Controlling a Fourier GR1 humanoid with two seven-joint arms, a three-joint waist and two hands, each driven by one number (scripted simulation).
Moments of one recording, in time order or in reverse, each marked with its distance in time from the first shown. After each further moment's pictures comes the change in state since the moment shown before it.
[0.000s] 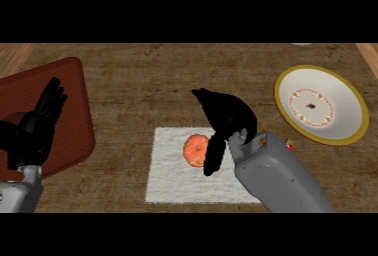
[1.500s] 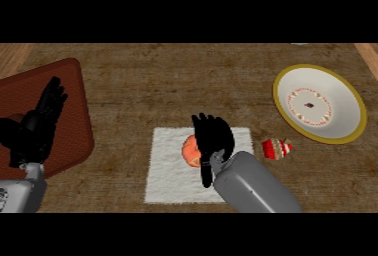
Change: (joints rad) left arm -0.012 -0.088 0.095 0.019 -0.097 -0.080 0.013; right arm 0.102 0.076 0.133 0.232 0.254 -0.048 -0.091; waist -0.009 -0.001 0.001
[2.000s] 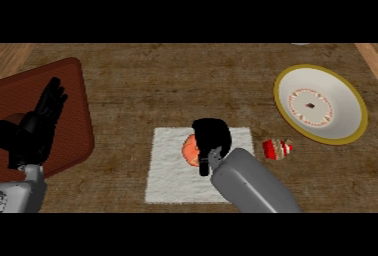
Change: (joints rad) left arm 0.010 -0.031 0.032 -0.028 -0.030 -0.038 0.014; right arm -0.038 0.004 0.017 0.115 -0.035 -0.072 -0.002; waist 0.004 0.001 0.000
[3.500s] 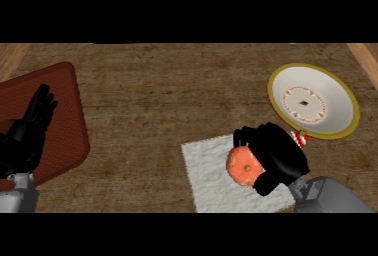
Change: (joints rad) left arm 0.052 -0.024 0.073 -0.025 -0.024 -0.045 -0.007; right arm 0.260 -0.497 0.048 -0.516 0.068 -0.231 -0.509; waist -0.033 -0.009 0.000
